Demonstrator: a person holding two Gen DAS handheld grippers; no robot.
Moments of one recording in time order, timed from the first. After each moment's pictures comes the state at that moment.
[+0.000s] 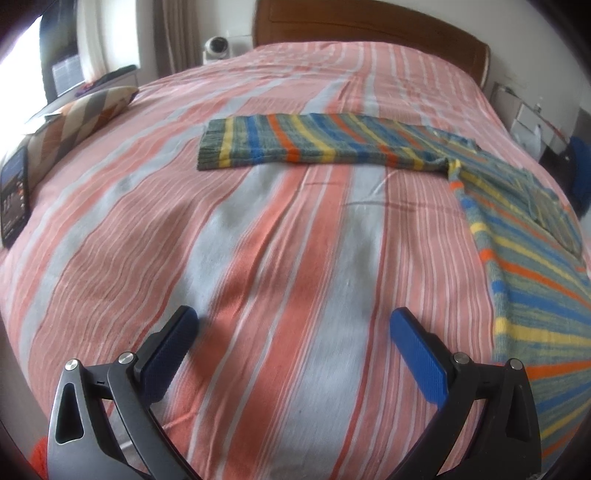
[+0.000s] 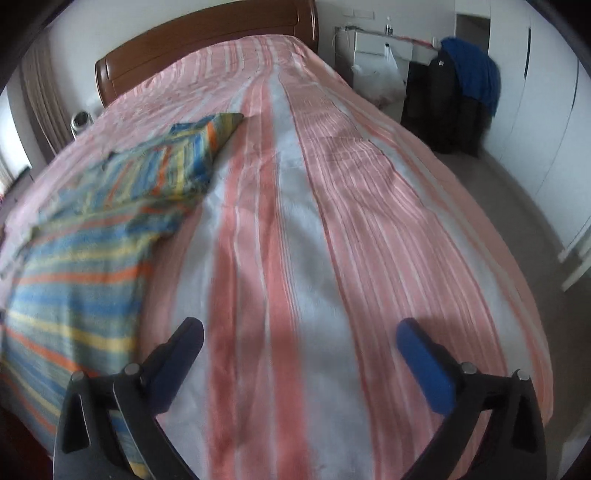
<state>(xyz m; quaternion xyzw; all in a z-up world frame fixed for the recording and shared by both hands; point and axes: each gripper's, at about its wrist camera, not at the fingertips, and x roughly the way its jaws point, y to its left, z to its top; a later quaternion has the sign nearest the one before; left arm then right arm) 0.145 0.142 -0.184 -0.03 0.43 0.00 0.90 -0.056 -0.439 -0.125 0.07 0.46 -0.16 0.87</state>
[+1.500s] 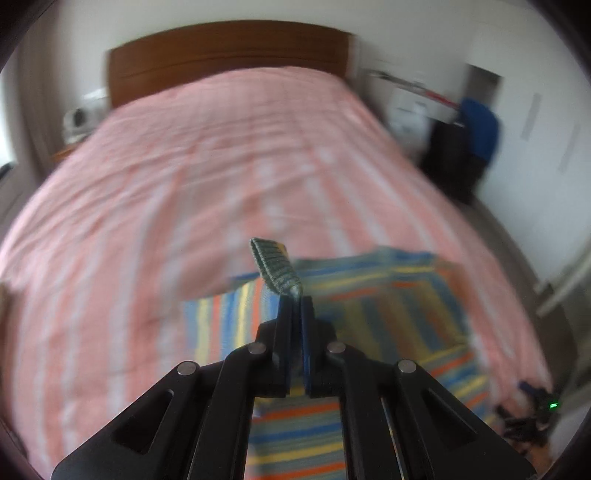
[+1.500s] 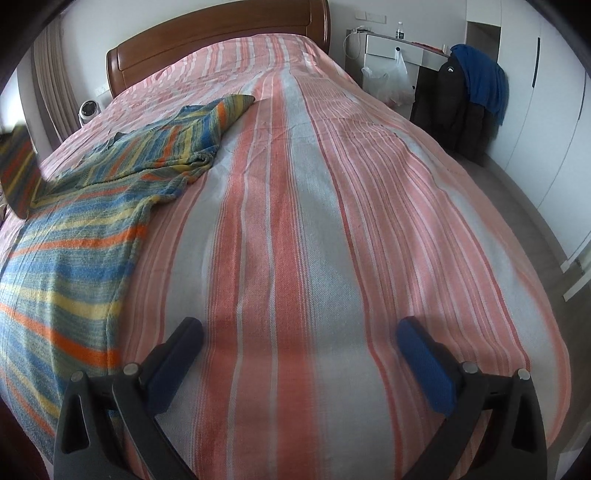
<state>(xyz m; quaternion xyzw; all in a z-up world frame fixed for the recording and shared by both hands) 0.285 -0.068 -0.001 0.04 0.40 -0.25 0.88 -0.062 -0.434 -0.139 0.07 0.45 -0.15 0.88</state>
